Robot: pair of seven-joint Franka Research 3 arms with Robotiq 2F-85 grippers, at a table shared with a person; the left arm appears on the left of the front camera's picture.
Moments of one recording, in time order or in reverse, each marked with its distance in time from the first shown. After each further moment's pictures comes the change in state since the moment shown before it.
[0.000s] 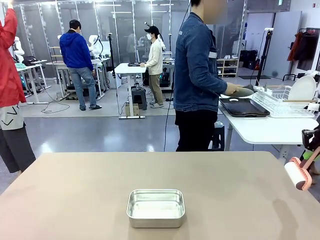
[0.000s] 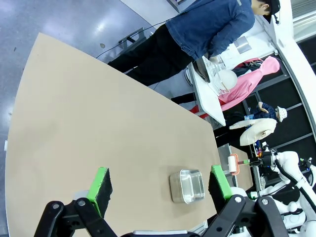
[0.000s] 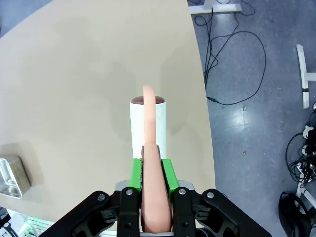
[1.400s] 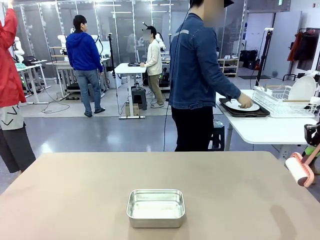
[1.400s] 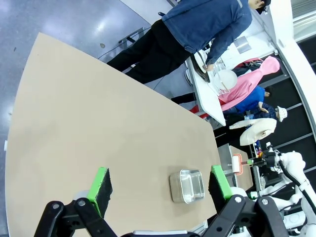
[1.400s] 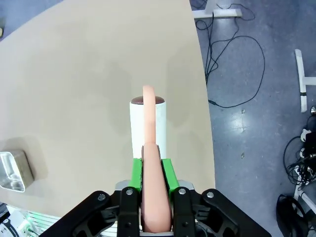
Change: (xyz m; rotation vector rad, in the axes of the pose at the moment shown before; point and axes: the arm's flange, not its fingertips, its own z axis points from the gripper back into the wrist) left arm 0.000 0.000 0.000 0.000 0.000 0.000; right arm -0.008 0.007 0.022 0.003 -0.018 0.018
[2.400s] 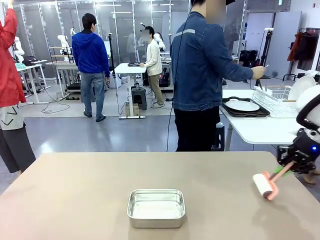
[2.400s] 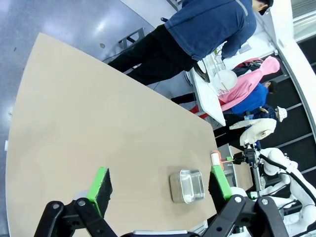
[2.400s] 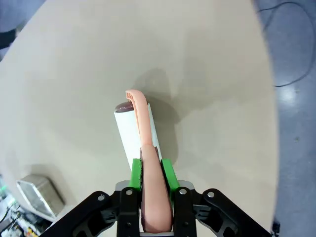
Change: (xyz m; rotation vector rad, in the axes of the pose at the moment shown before) left arm 0.000 0.000 0.000 0.000 0.000 0.000; right arm 0.035 -0.012 -0.131 0.172 0.138 -0.198
